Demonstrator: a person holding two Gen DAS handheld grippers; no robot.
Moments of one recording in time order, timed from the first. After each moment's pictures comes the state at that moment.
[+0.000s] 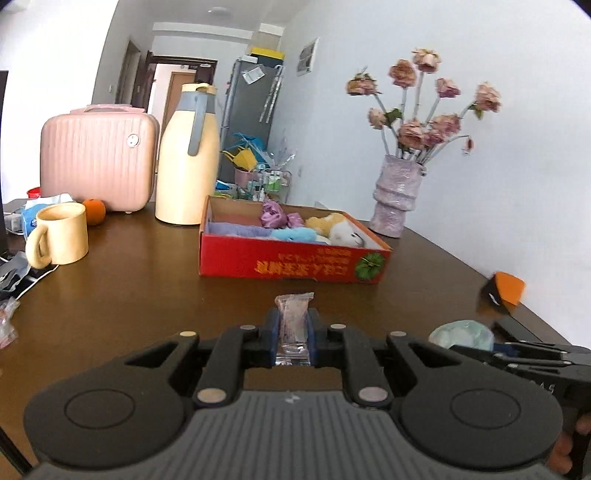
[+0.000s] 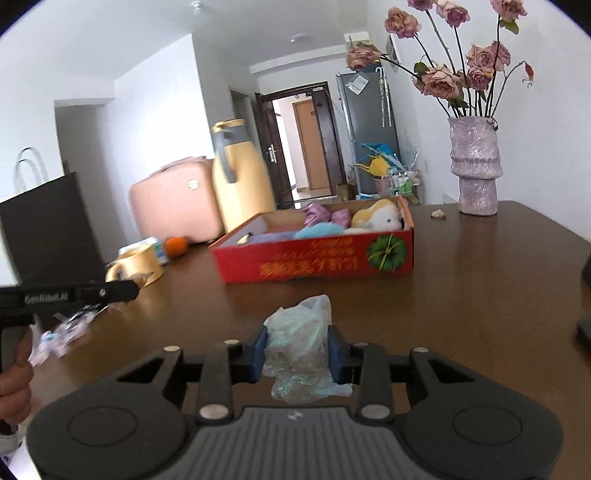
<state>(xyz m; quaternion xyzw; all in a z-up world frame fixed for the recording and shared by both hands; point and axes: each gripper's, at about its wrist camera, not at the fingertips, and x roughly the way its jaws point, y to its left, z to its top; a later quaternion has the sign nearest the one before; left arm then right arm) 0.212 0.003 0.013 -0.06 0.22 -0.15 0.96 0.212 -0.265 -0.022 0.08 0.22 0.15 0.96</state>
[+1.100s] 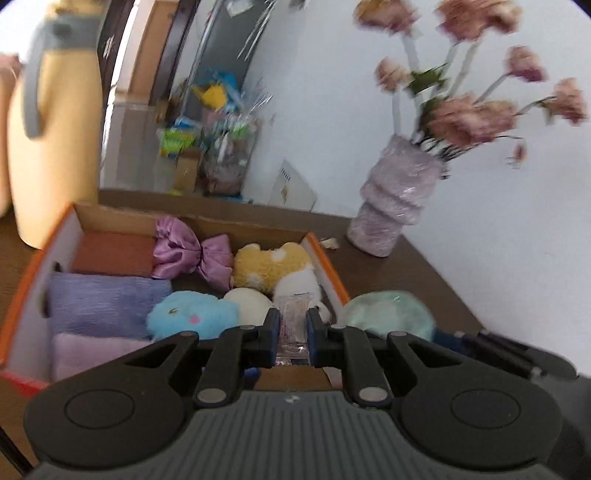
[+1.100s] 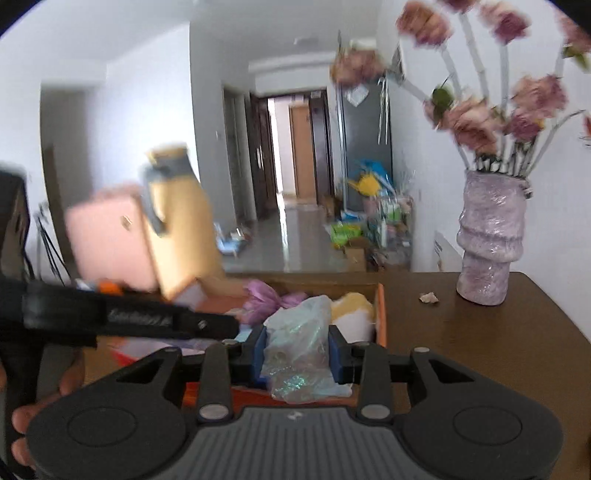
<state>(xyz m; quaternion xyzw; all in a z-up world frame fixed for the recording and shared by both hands) 0.534 -0.134 0.031 -0.11 0.34 -0.19 0.91 0.463 -0.292 0.044 0.02 0.23 0.12 0.97</state>
